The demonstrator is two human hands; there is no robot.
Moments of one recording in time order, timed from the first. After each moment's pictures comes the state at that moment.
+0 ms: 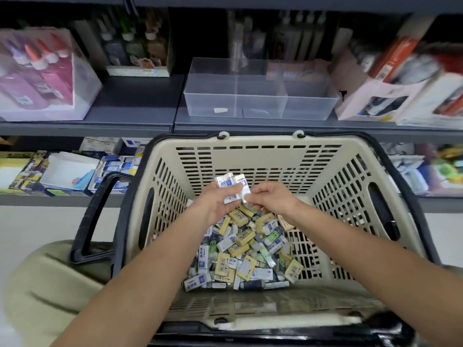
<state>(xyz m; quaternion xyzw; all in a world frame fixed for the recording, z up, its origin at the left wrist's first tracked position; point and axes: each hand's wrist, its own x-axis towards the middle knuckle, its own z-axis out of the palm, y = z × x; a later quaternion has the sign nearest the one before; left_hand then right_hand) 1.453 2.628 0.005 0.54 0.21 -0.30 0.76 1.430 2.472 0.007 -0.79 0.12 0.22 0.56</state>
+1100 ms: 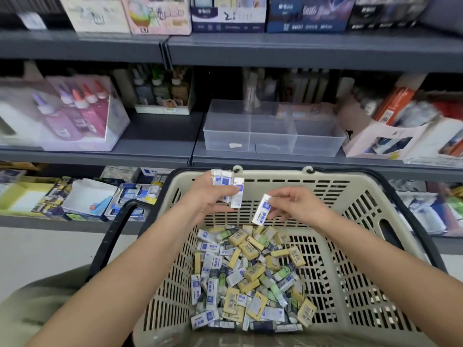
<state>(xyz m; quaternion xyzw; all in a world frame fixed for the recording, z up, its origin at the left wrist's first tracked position) 1.485 2.667 0.080 0.68 0.08 -0.21 0.70 1.444 2.457 0.072 -0.79 0.03 0.18 0.59</state>
